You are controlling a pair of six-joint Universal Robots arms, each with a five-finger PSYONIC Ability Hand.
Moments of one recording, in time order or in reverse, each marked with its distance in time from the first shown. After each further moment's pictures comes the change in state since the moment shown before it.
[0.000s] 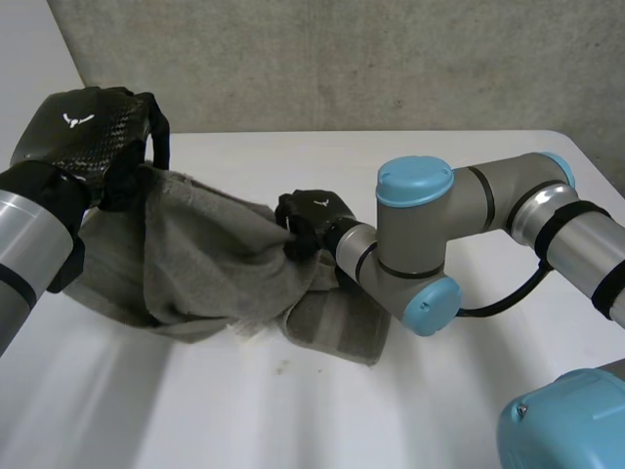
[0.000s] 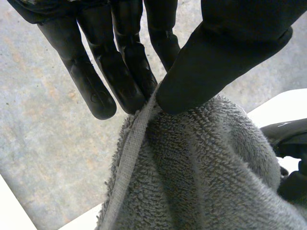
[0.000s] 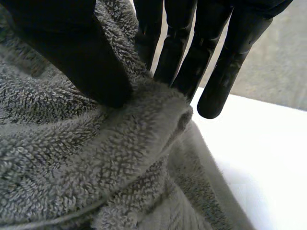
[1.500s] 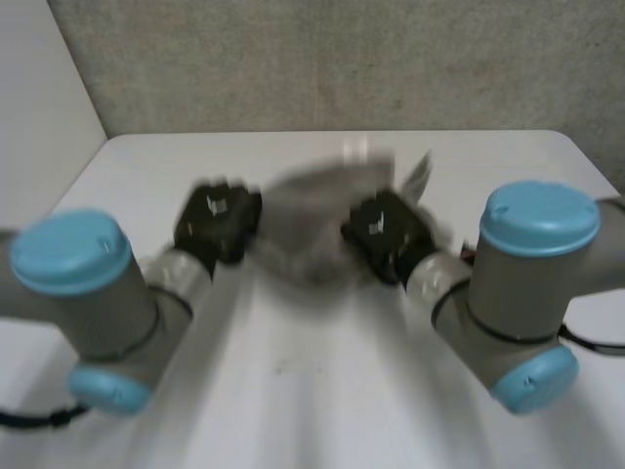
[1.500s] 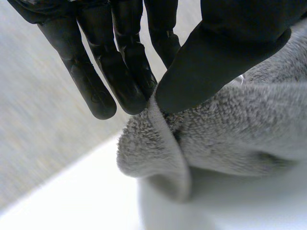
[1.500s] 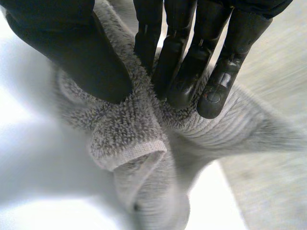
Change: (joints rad) left arm -0.111 -0.550 -0.011 0.432 0.029 0.073; right arm -0.093 -0.547 0.844 -0.290 0.059 -0.904; left_hand 0.017 0.000 0.001 0.000 0.007; right_hand 0.000 0.009 0.017 0.017 0.032
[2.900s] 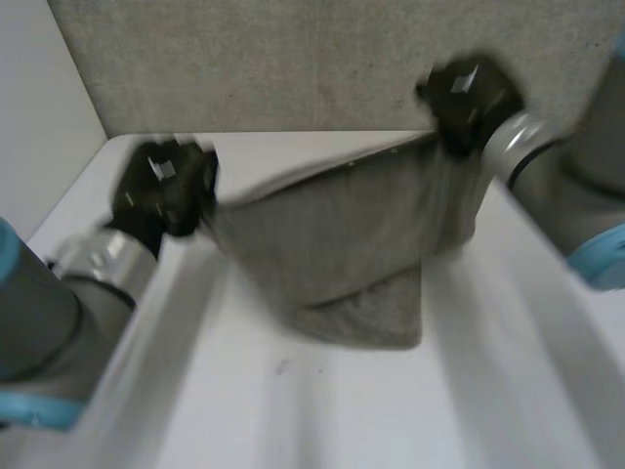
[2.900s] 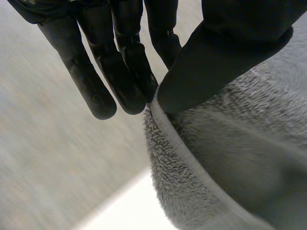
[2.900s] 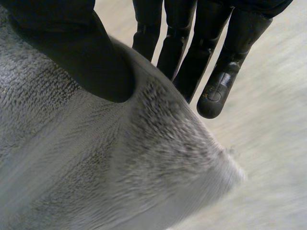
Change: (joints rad) left arm 0.090 0.300 -0.107 0.008 0.027 0.056; right arm -0.149 -0.124 -0.380 0.241 0.058 0.189; left_hand 0.000 0.000 0.001 0.000 0.000; right_hand 0.045 -0.001 -0.005 0.002 0.006
